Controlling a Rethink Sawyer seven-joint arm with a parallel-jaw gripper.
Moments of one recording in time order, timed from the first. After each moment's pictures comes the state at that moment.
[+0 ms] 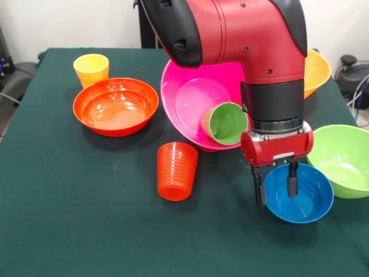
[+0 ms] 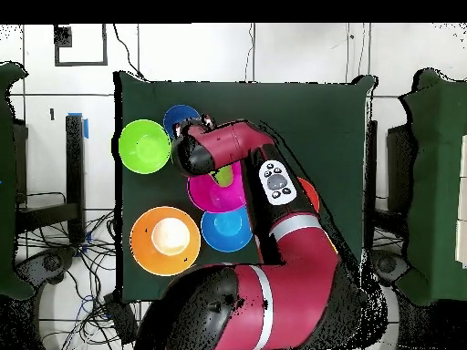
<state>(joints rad) -0.32 -0.36 0.42 1.29 -0.65 0.26 1.81</state>
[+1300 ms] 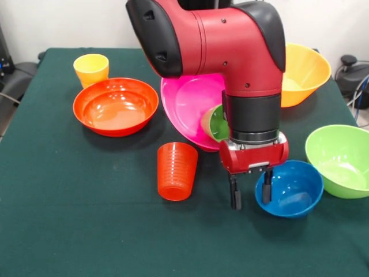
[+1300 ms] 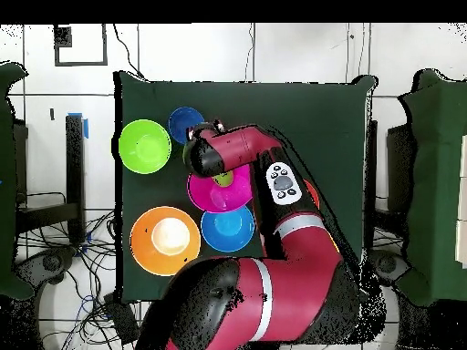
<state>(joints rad) -0.32 -0.31 0.36 1.26 -0.65 0.26 1.81</state>
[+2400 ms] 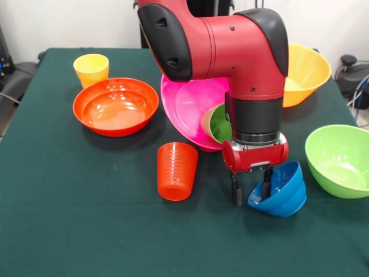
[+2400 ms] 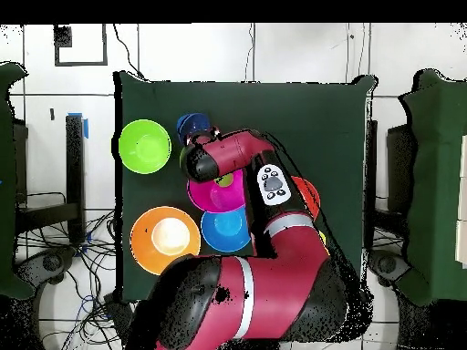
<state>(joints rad) -0.27 -0.29 0.32 1.26 -0.64 0.26 1.81</state>
